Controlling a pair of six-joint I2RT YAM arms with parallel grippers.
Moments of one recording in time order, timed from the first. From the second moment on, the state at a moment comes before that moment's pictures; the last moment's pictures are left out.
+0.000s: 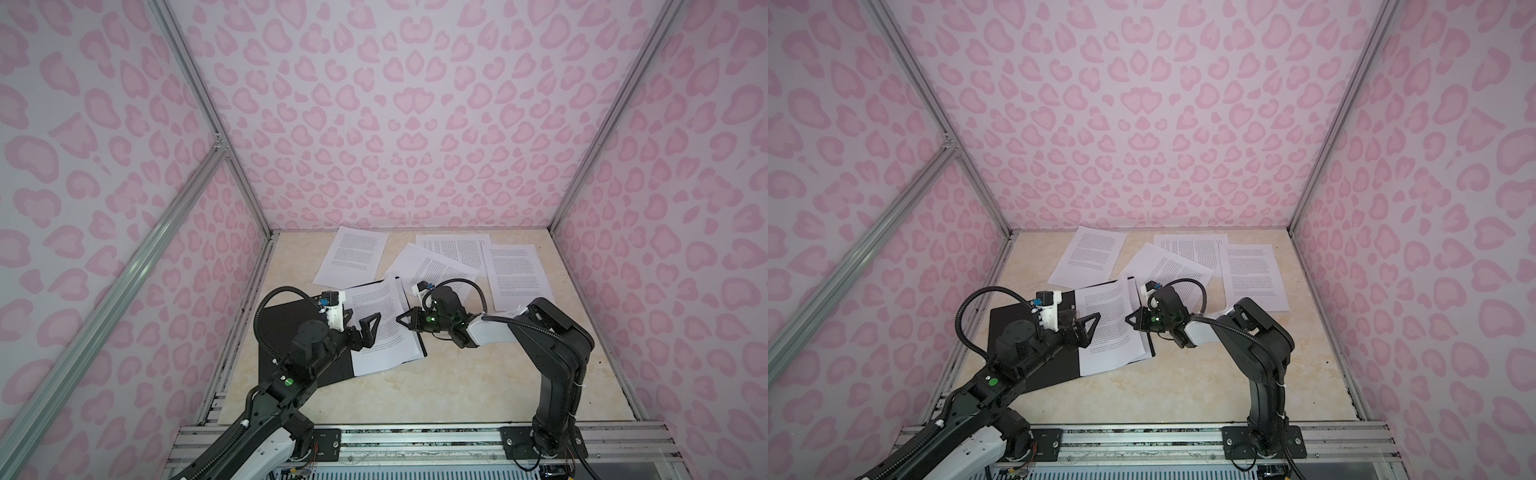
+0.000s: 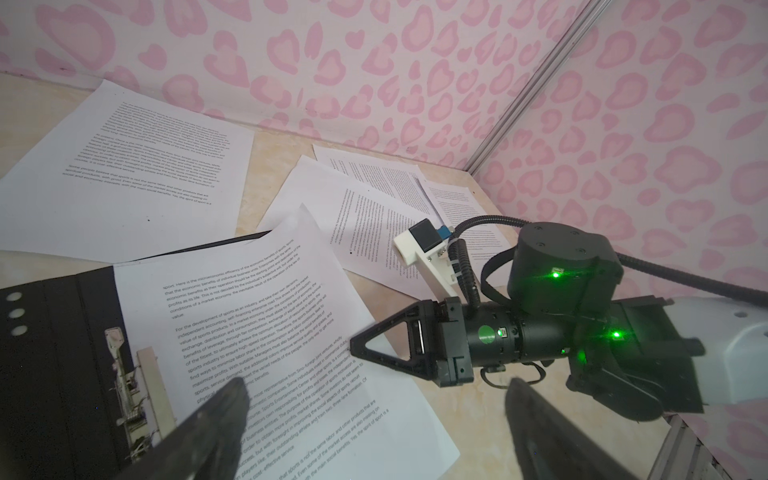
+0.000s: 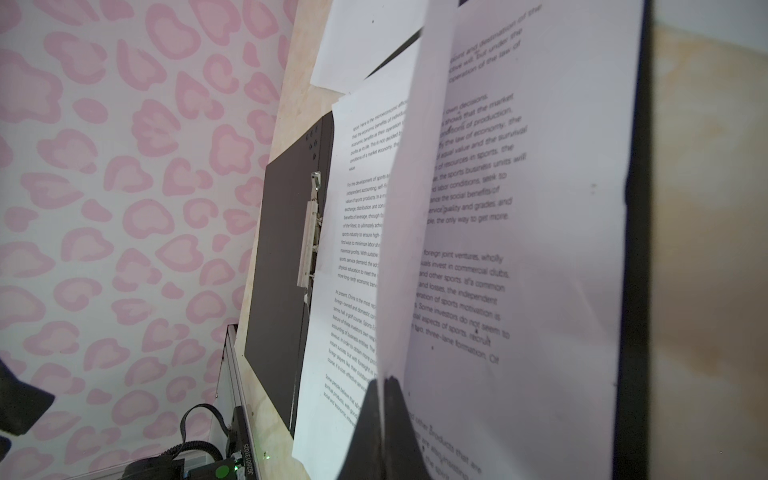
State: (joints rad) left arm -0.55 0.68 0.42 -0.01 0.05 -0.47; right arm 0.67 1.91 0.86 0.51 -0.48 0.86
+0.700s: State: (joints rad) left arm -0.55 0.71 0.43 -0.02 0.02 -0.47; right arm 0.57 1.85 1.05 0.03 -0.25 0.56
